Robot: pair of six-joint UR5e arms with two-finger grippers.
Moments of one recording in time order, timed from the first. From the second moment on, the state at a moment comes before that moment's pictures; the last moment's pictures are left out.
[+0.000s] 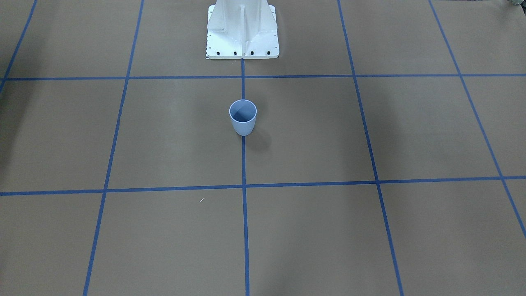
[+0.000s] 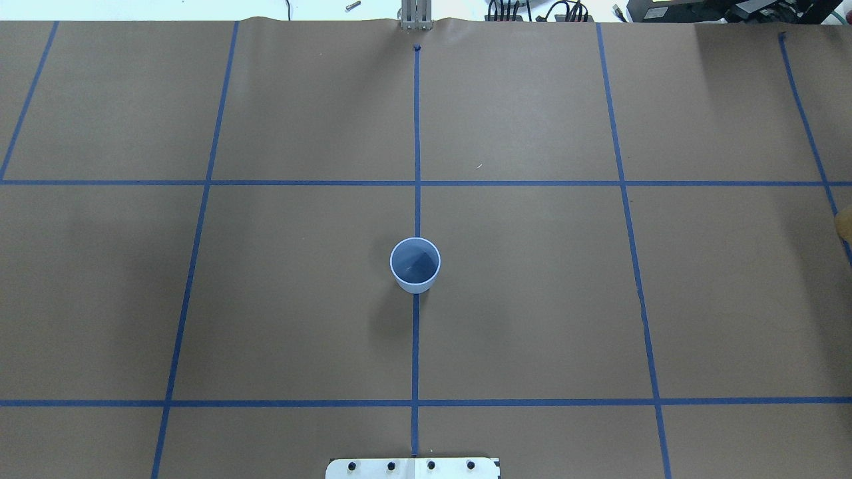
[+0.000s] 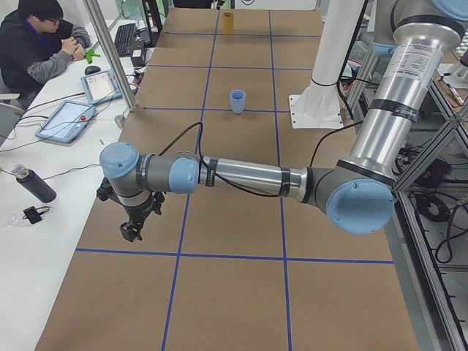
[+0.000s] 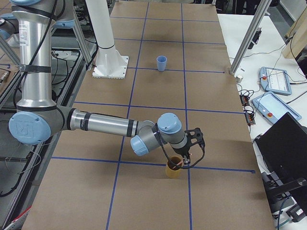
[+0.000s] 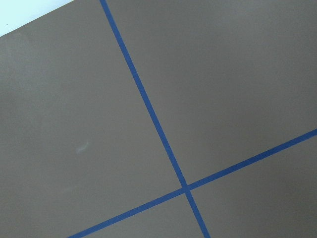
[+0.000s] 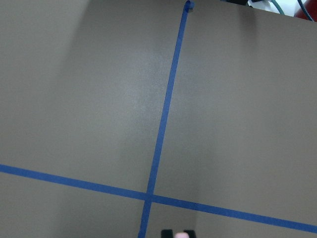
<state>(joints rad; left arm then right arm) -1.60 -1.91 -1.36 -1.52 -2.33 0.39 1.53 -1.63 1.51 -0.90 2.22 0.21</state>
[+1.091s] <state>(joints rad) -1.60 -1.91 -1.36 -1.52 -2.35 0.39 1.79 -1.54 1.62 -1.15 2.44 0.21</state>
